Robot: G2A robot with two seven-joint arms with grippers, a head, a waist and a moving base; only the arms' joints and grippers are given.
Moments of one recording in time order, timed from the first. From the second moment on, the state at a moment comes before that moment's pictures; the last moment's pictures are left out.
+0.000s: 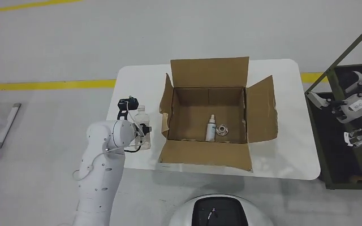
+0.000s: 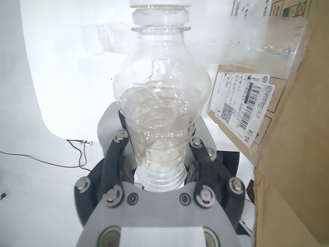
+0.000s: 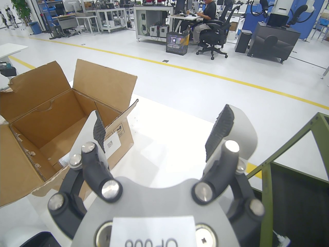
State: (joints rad) left arm 0.84 -1.21 -1.30 -1.65 1.18 0.17 -1.49; right arm -1.52 -0.96 1.90 -1.94 -0.84 -0.41 0.13
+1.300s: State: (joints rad) left arm 0.94 -1.20 -1.22 -1.56 1.35 0.00 -1.46; right arm -1.52 -0.96 1.90 -1.94 -0.84 -0.41 0.13
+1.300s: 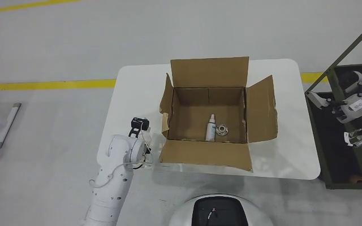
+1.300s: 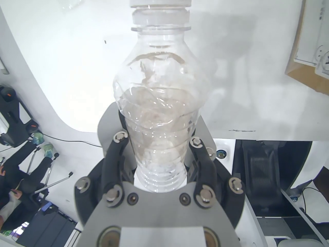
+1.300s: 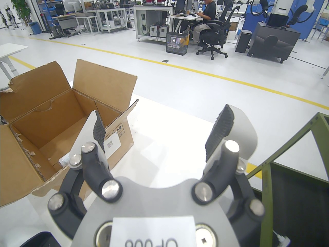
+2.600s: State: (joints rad) left arm 0.88 -1.21 -1.28 -1.61 1.32 0.02 -1.46; right arm -1.53 -0.96 1.90 -1.94 -0.84 -0.40 0.14
